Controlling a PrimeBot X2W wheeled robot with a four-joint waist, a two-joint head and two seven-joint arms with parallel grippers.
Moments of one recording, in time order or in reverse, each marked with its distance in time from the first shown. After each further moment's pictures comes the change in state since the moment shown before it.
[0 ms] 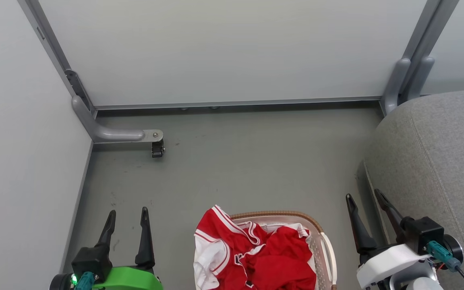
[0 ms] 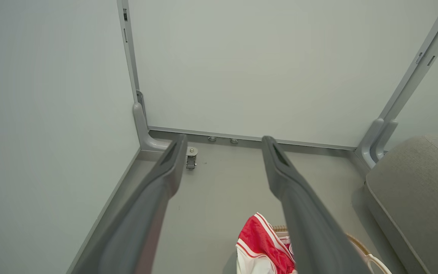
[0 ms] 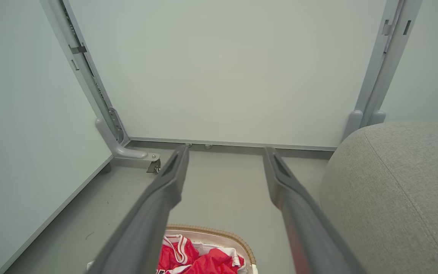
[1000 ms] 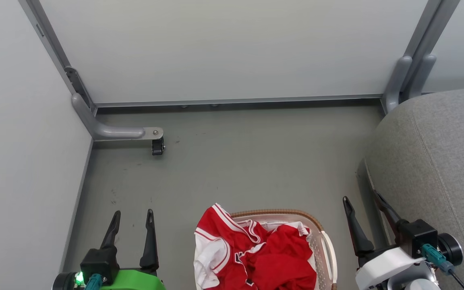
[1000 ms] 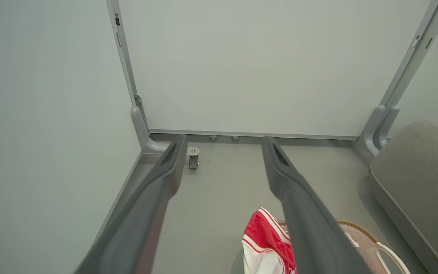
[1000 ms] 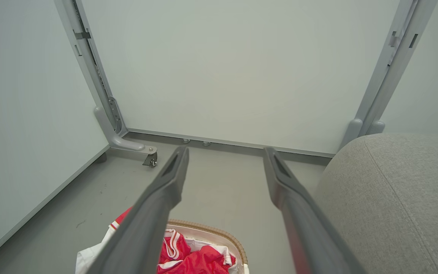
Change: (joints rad) left arm 0.002 0.001 -0.014 0.013 0.063 0.003 -0.018; right arm 0.005 -0.001 0.007 -0.001 -0.076 0.000 -0.017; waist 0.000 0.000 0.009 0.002
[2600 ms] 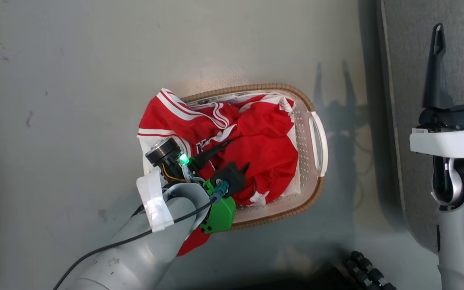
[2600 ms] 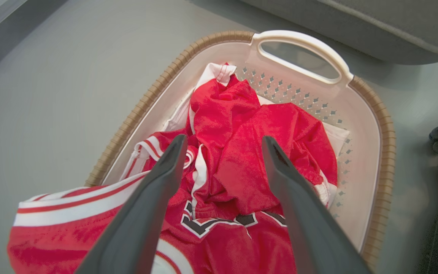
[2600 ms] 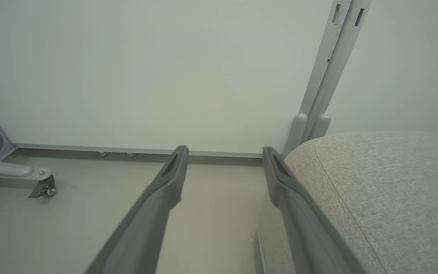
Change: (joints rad) left arm -0.787 0.000 -0.765 0.671 0.143 -0.118 0.012; right arm -0.419 -0.002 -0.208 -0.255 0.016 0.001 0.000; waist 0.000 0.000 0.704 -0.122
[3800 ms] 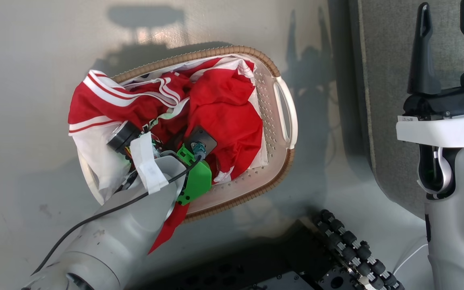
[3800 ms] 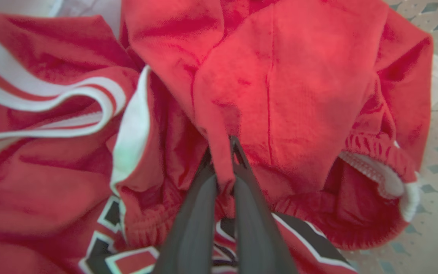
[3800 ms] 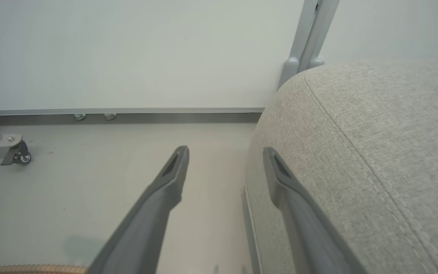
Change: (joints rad) left arm -0.158 0.001 -0.141 0.226 -0.225 0.206 0.168; right arm -0.061 0.000 0.079 0.002 0.114 0.000 0.000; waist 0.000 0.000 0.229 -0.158
